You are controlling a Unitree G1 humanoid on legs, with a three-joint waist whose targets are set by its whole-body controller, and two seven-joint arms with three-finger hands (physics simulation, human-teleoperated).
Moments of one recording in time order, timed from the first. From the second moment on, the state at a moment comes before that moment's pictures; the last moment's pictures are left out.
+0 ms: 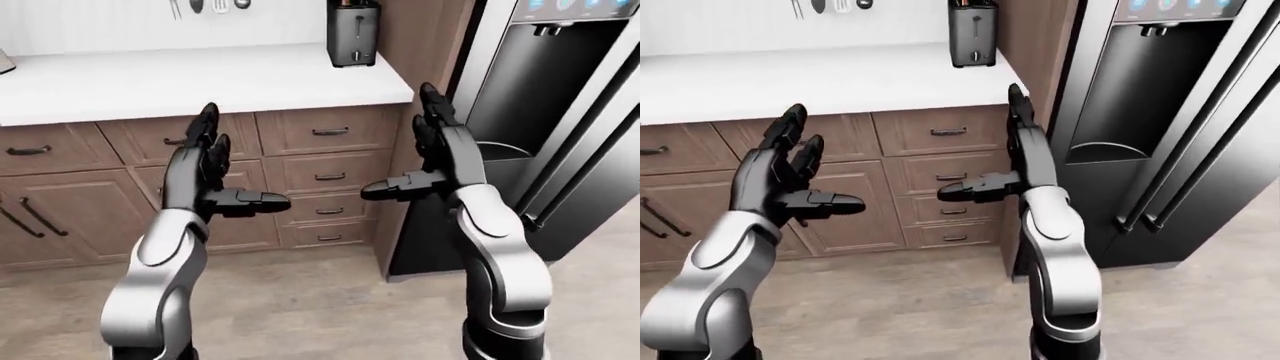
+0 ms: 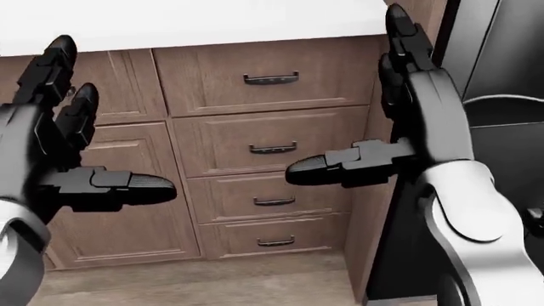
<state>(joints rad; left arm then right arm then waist) -0.39 0.17 0.18 -0.58 -0.22 0.90 0.02 -0.49 -0.08 -0.05 -0.52 -0.05 0.88 0.03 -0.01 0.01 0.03</state>
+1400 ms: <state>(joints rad) -0.41 0.20 0.21 -0.56 -0.24 0.91 0.04 -0.50 -0.06 -0.02 -0.49 -0.05 0.92 0.03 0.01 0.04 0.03</state>
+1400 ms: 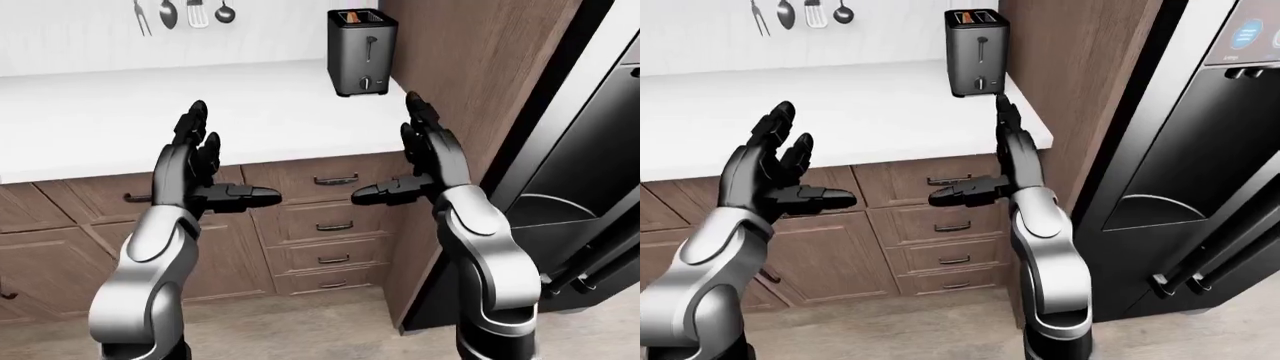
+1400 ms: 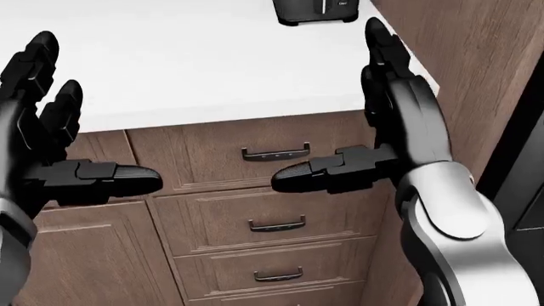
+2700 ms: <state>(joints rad) -0.39 0.19 0.19 -0.56 -0.26 0.89 0.04 -0.51 -0.05 0.01 -0.50 -0.11 0.91 0.04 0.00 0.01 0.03</state>
